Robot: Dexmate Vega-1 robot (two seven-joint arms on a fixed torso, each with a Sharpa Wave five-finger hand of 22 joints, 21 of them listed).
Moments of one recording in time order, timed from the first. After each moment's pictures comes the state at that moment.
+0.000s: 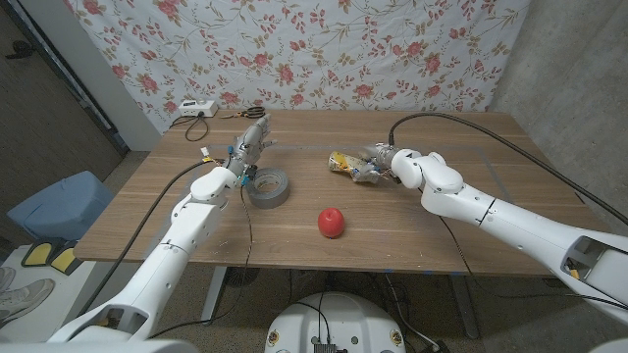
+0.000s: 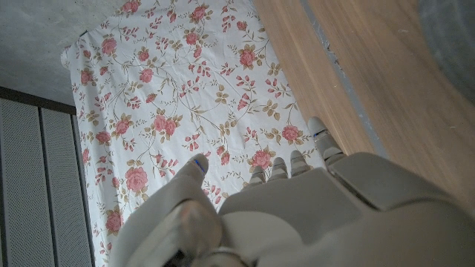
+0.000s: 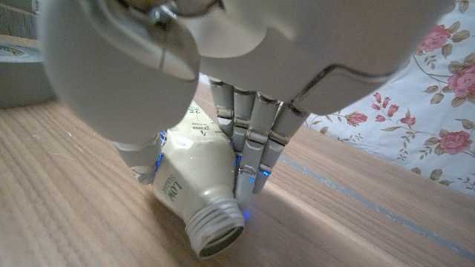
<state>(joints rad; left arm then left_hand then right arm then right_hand) 0.91 0.40 0.16 -1.51 -0.35 -0.03 -0.12 0.27 0.14 0.40 0.05 0.30 -0.17 -0.01 0.19 0.17 -0.14 0.08 0.22 0.19 -0.10 0.09 0.20 0.17 -0.17 0.20 0.84 0.17 -0.55 -0.74 -0.92 -1.76 -0.70 -0.43 0.37 0.84 0.06 0.26 -0.09 0.26 0.52 0.18 0.33 0.27 0.61 0.16 0.72 0.47 0.79 0.01 0.79 0.74 0.50 -0.05 0.66 0.24</state>
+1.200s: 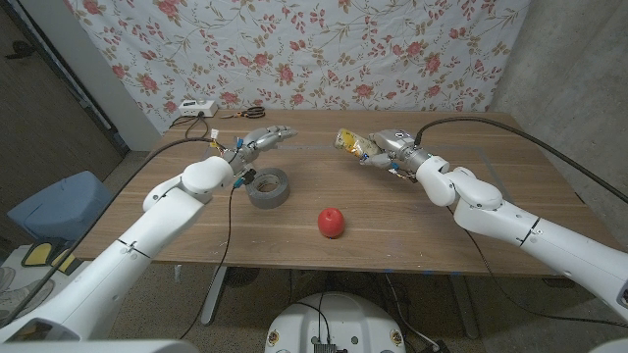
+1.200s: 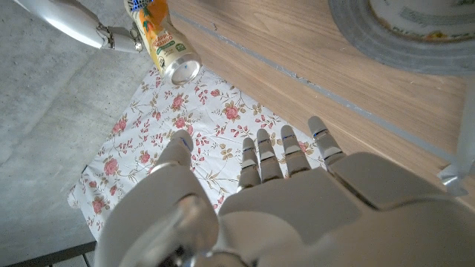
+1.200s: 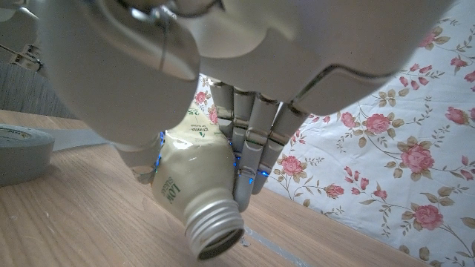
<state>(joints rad) 1.02 0.72 0.24 -2.03 -0.05 0.36 -0.07 0.41 0.04 0.44 -0.13 0.18 0.17 0.02 0.24 0.18 0.18 -0.01 0.30 0.21 0.14 0.06 0.24 0.21 -0.17 0.19 0.79 0.19 -0.73 -0.88 -0.75 -1.88 -0.66 -0.26 -0.06 0.84 0.06 0.25 -0.07 0.28 0.52 0.19 0.33 0.31 0.61 0.16 0.73 0.54 0.79 -0.02 0.74 0.78 0.49 -0.04 0.70 0.25</state>
